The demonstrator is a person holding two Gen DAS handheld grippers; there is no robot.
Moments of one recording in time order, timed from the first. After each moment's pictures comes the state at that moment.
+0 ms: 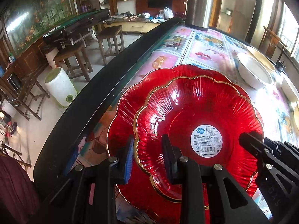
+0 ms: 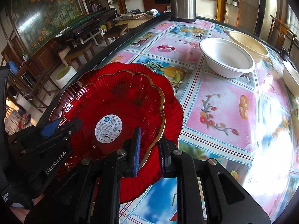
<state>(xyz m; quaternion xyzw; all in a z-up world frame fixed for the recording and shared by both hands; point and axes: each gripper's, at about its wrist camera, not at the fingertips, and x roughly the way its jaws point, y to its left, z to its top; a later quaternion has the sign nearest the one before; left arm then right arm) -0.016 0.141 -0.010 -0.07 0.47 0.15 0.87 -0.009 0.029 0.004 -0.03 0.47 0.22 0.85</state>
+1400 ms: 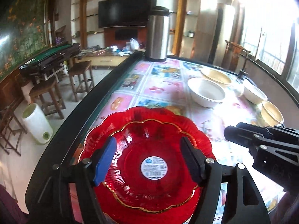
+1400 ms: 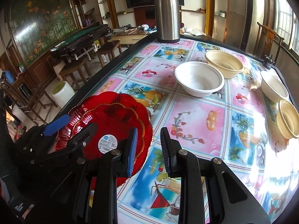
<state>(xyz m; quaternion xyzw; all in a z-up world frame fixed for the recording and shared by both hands) -0.028 0.102 0.031 -0.05 0.35 0.02 0.94 -0.027 -0.015 0.063 -0.01 0.42 0.19 0.89</state>
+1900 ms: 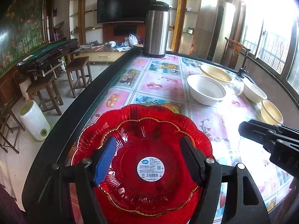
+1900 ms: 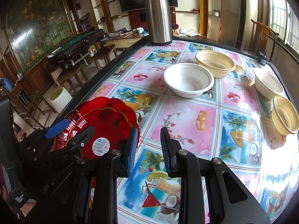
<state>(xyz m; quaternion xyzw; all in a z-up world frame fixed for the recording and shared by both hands) -0.017 0.098 0.025 -0.06 0.37 0.02 0.93 -0.022 -0.040 0.064 0.01 0.42 0.17 0.89</state>
